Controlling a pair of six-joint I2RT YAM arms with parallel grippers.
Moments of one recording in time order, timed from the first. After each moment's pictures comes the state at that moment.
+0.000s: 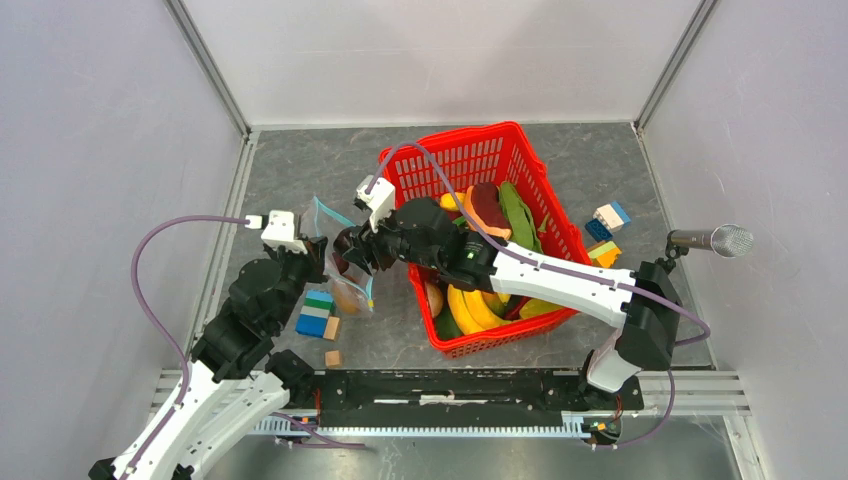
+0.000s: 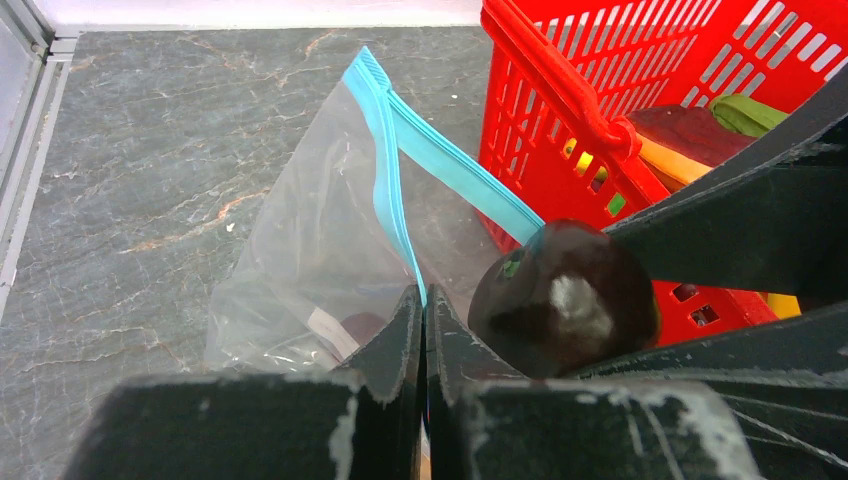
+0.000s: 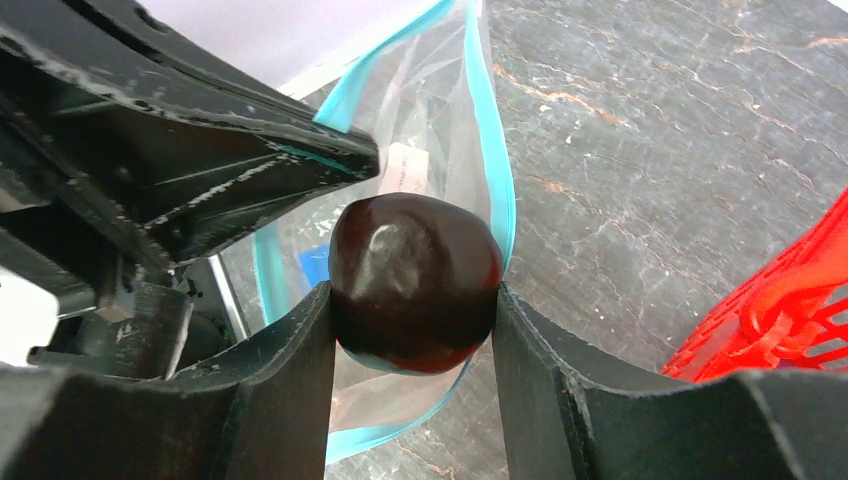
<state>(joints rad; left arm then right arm) -0.62 0.46 0.72 -0.44 -0.41 -0.20 1.12 1.62 1.38 -0.03 0.02 0.15</state>
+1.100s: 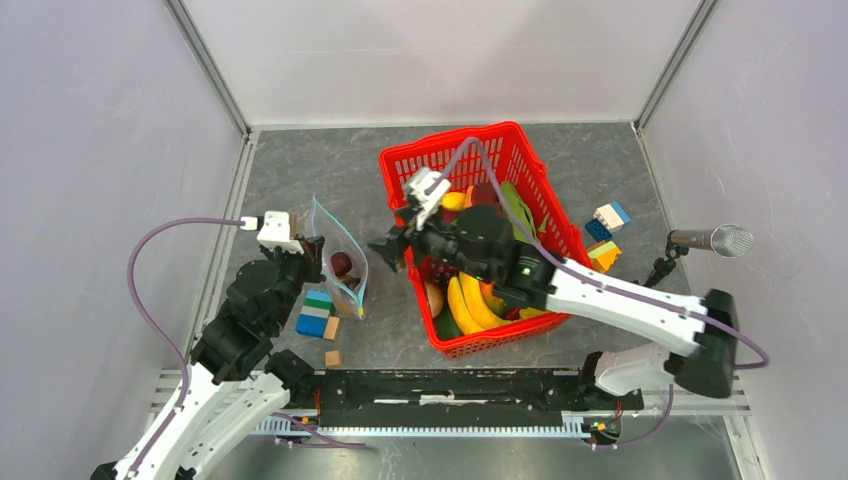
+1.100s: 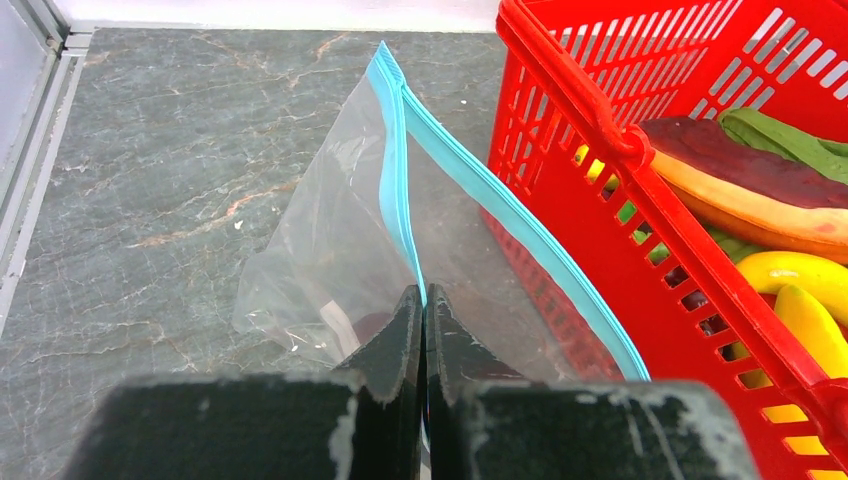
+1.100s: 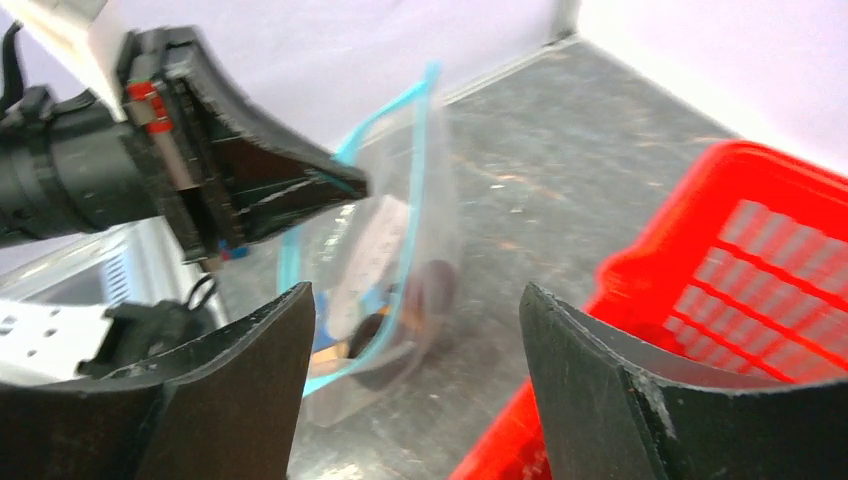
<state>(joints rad) -0.60 0.44 0.71 -0.44 -0.41 -0.22 1.13 1.39 1.22 0.07 0.06 0.11</state>
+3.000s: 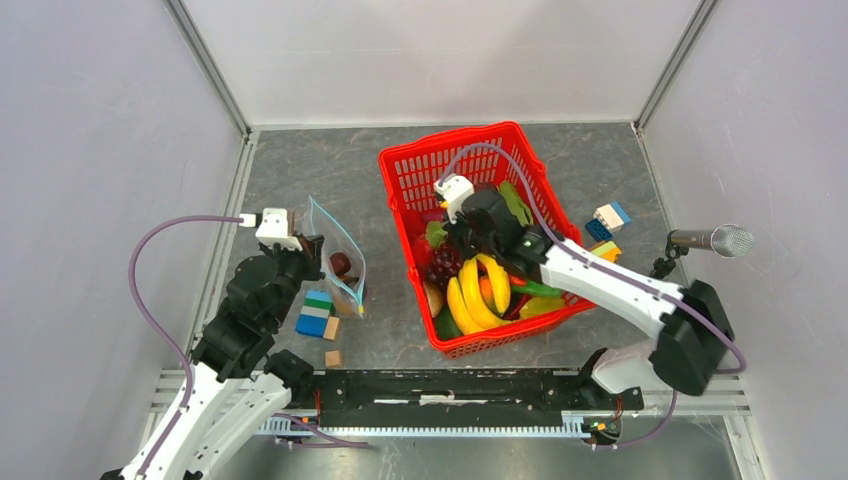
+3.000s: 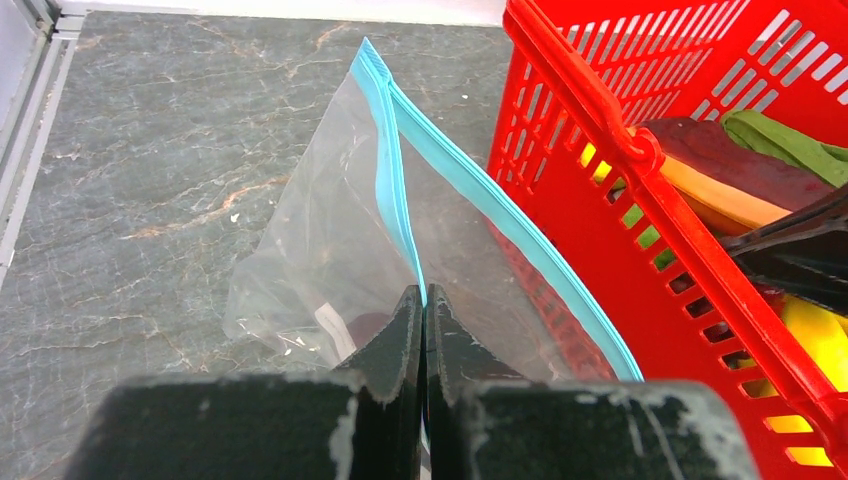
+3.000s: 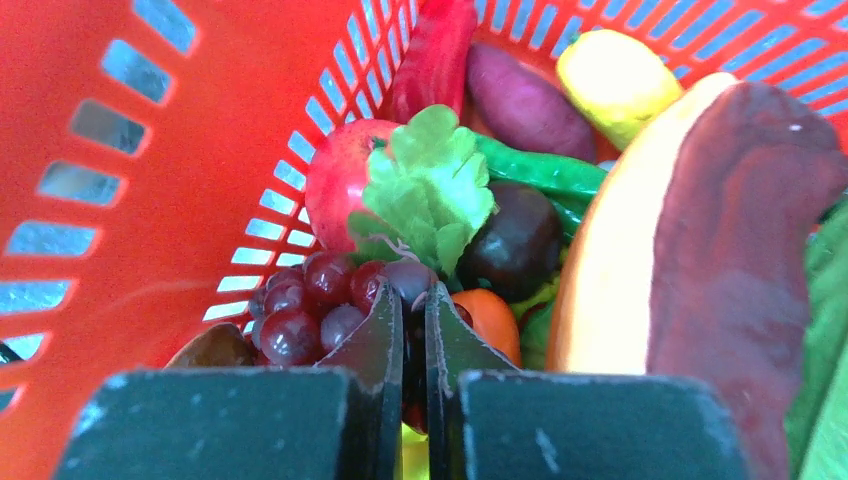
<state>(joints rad) -0.52 0.46 0.71 -0.44 -0.35 -0.23 0.83 1.45 1.12 -0.35 0.11 0.05</state>
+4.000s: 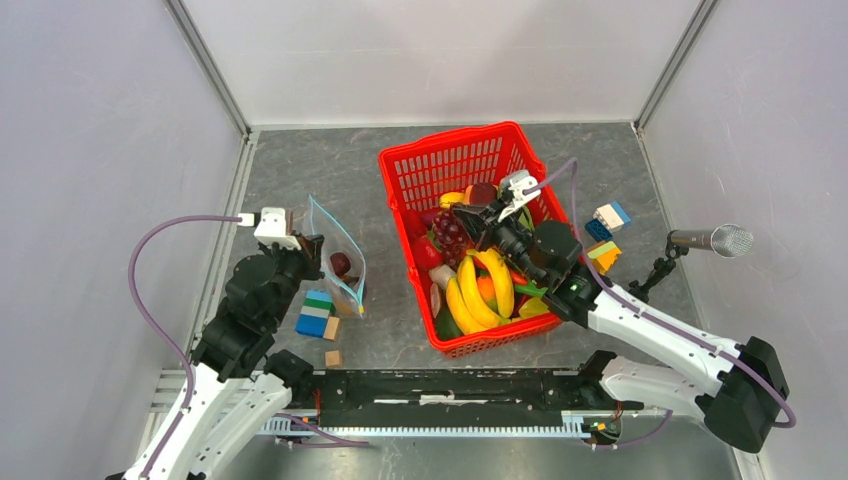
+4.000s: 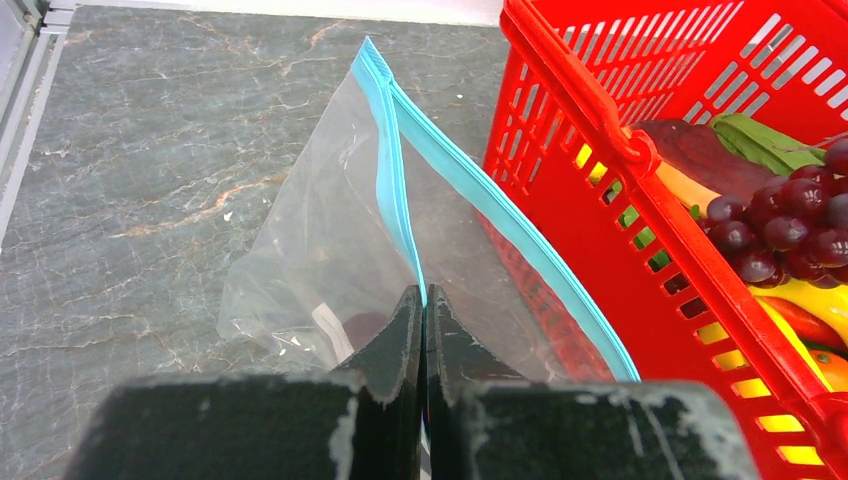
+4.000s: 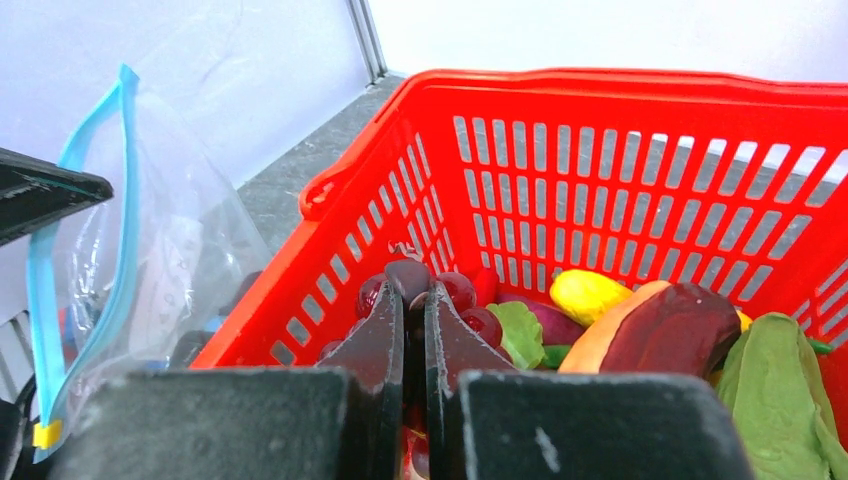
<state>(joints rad) -0.49 0.46 0.71 -0.44 -0.30 -0.24 0.82 1.04 0.71 0.37 0.14 0.18</state>
